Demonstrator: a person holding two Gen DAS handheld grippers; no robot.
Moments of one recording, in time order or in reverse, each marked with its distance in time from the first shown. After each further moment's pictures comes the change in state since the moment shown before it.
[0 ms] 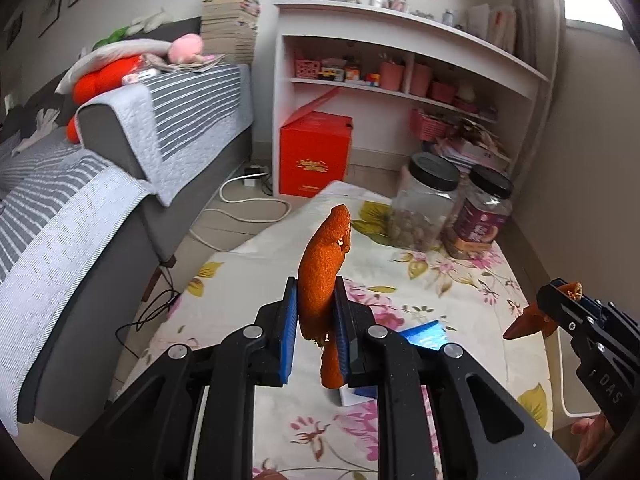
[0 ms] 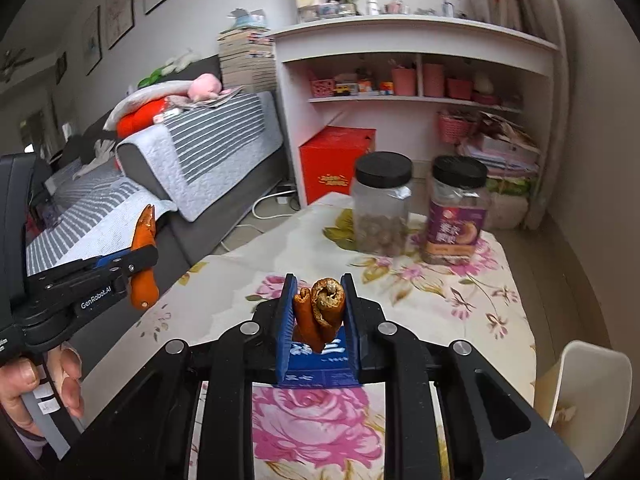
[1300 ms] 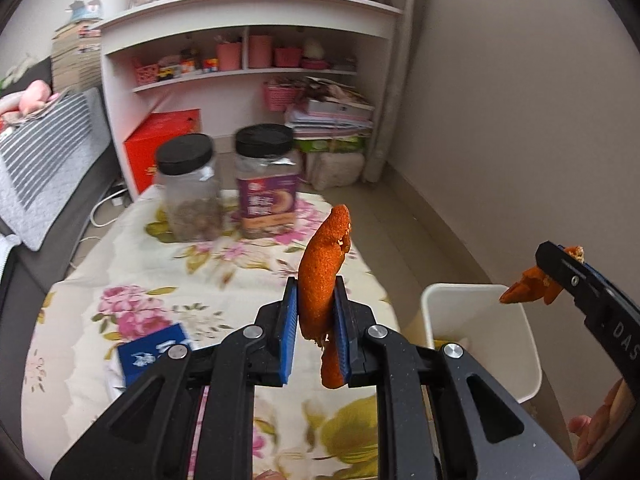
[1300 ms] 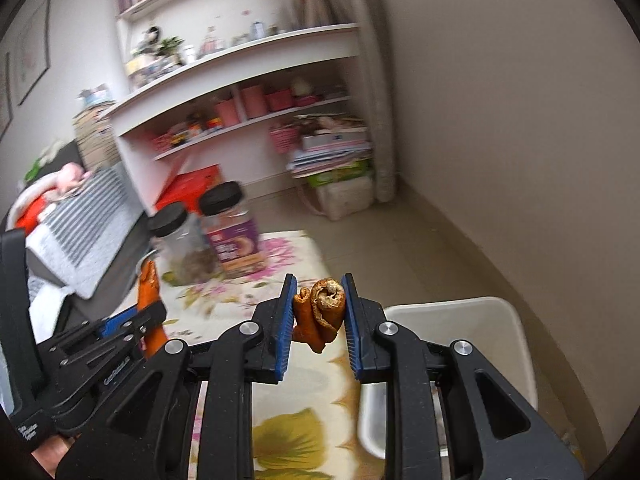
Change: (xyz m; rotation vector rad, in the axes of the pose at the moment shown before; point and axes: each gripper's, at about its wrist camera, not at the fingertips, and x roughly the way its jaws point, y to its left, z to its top) left arm 0.010 -0.264 -0.022 0.241 0.075 -0.305; right arm -0.122 -0.206 -0.033 0.338 -0.087 -0.382
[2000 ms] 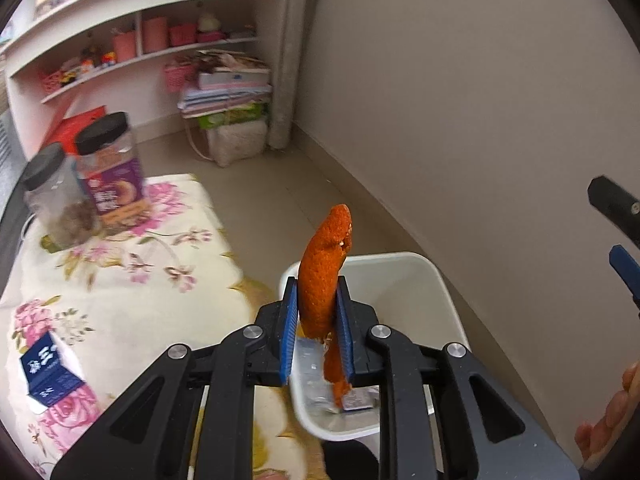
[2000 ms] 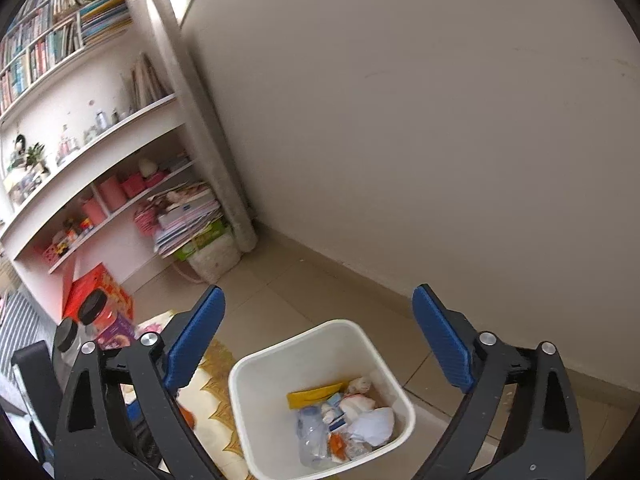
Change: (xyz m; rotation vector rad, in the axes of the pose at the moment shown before) left arm 0.047 -0.152 -0.009 0.137 0.121 -0.202; right arm -0.059 -0.143 0.001 0.349 -0.156 -0.382
